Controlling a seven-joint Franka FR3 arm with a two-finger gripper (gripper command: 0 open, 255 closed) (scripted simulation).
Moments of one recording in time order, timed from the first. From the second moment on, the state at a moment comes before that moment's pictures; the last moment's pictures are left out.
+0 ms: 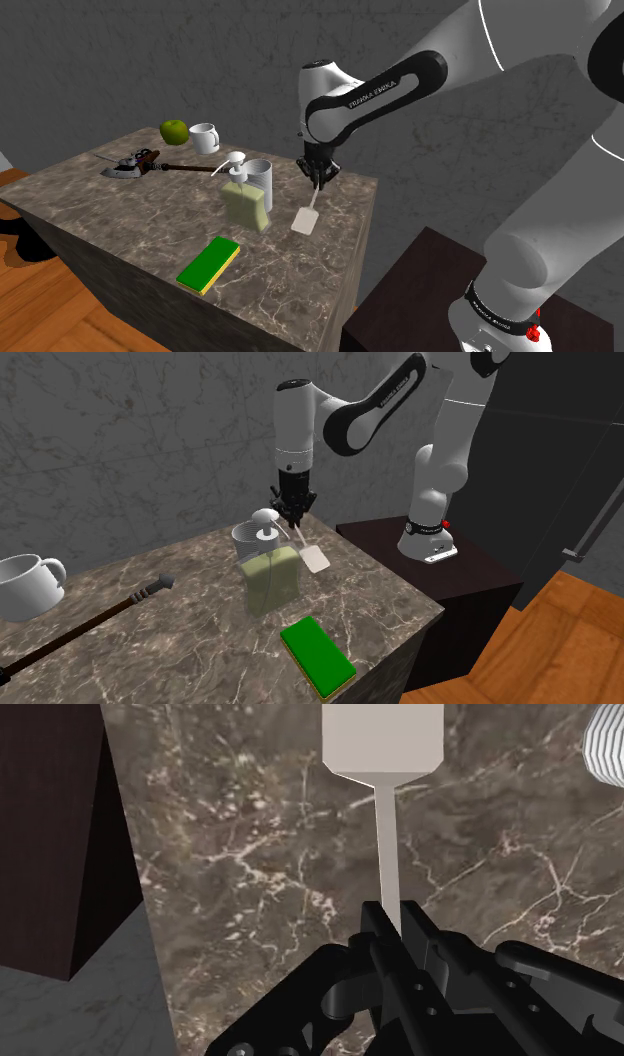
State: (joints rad) arm -0.33 -0.12 0.51 -2.28 -0.01 2.18 1.39
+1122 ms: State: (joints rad) arm -0.32 -0.01 0.54 -2.00 -0.06 2.00 1.45
